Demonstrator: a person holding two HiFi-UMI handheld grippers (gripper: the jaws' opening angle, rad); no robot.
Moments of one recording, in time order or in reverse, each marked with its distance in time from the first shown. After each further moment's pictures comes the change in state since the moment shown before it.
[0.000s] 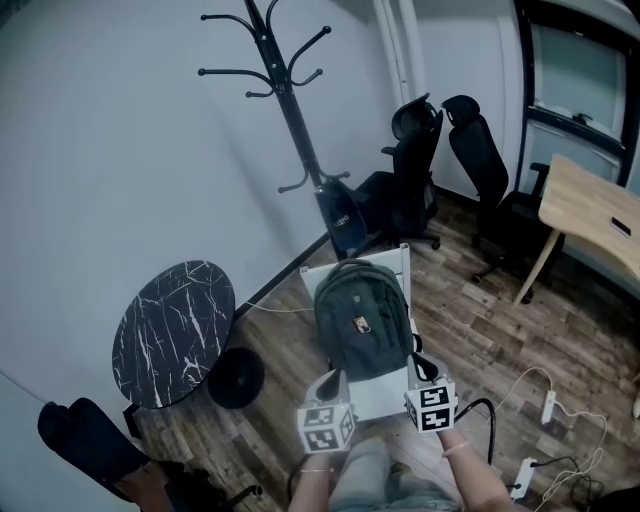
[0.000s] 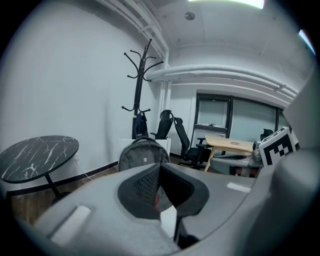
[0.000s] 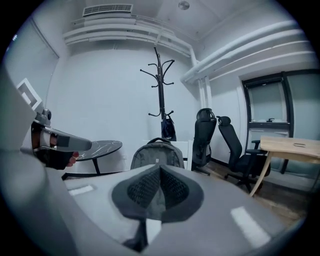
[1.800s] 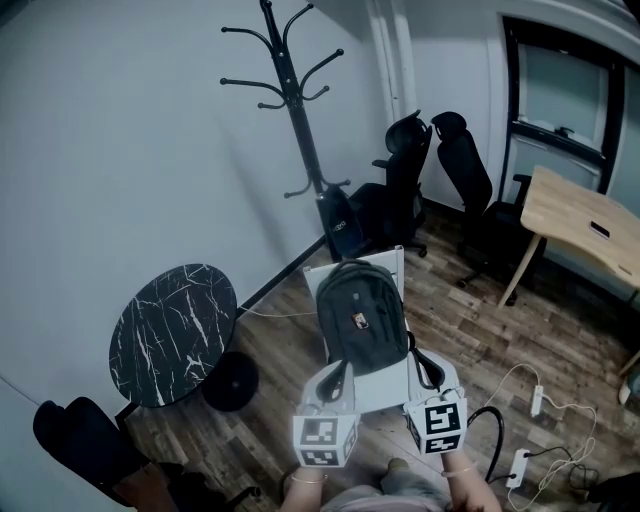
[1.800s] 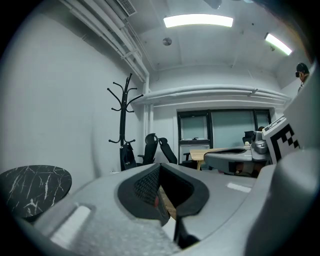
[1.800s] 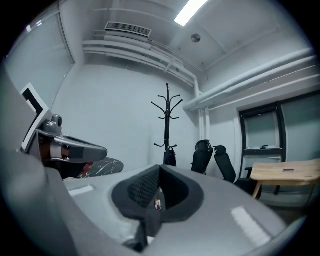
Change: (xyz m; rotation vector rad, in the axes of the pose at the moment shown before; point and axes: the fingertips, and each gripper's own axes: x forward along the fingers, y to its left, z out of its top) left arm -0.123 -0.036 0.100 0.148 -0.232 -0.141; right arm -0.133 0.076 0.123 -0.101 -0.243 -0.069
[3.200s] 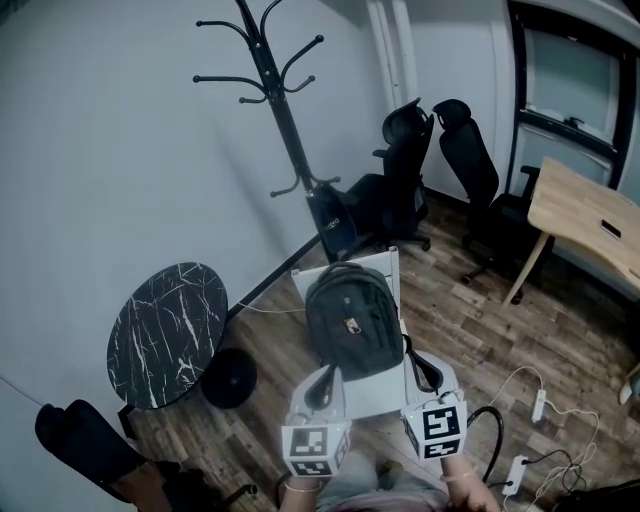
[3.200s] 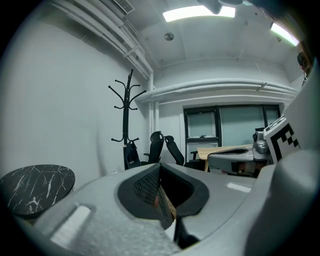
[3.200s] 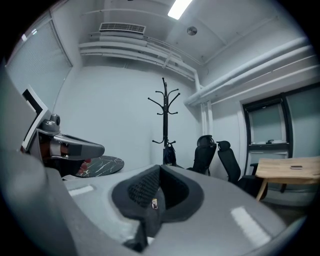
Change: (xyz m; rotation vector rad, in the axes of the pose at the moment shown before) left arm 0.052 -0.009 0.002 0.001 0.032 0.094; right arm 0.037 -0.055 -0.011 0.022 0.028 0.060
